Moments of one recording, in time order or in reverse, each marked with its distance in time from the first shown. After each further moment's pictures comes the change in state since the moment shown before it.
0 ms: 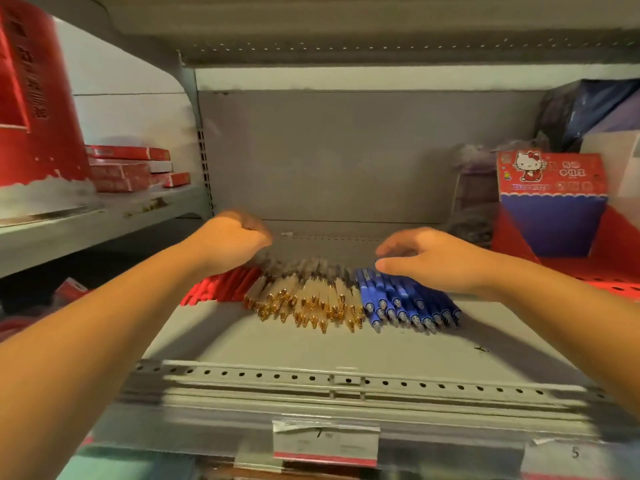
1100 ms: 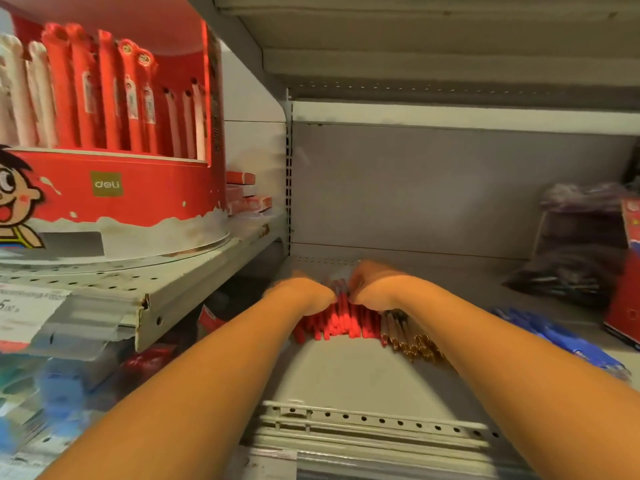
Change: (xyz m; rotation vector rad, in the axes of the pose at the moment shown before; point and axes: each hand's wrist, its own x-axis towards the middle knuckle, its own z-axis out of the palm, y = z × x) left_hand 0.020 -0.105 -0.021 -0.059 -0.398 -0.442; right_hand 0.149 -0.173 0.139 -0.299 -0.146 0.183
